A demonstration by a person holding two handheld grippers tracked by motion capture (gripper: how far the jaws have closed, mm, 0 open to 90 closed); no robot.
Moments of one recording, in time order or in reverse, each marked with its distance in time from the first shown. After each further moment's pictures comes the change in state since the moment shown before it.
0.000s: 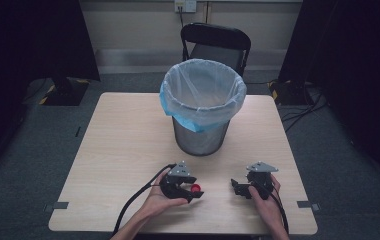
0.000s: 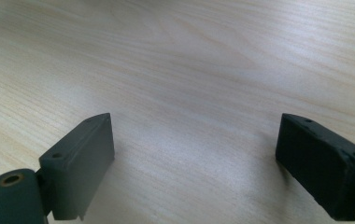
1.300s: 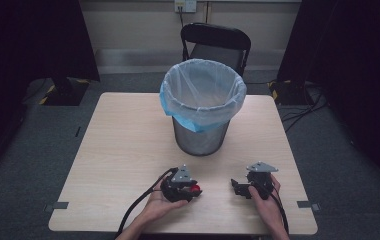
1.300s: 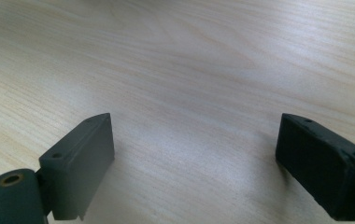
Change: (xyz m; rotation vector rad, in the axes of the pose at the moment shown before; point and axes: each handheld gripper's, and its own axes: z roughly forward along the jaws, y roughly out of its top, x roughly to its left) left arm -0.003 -0.006 0.001 0.008 0.075 0.037; right arm 0.000 0.000 0.000 0.000 0.000 0.000
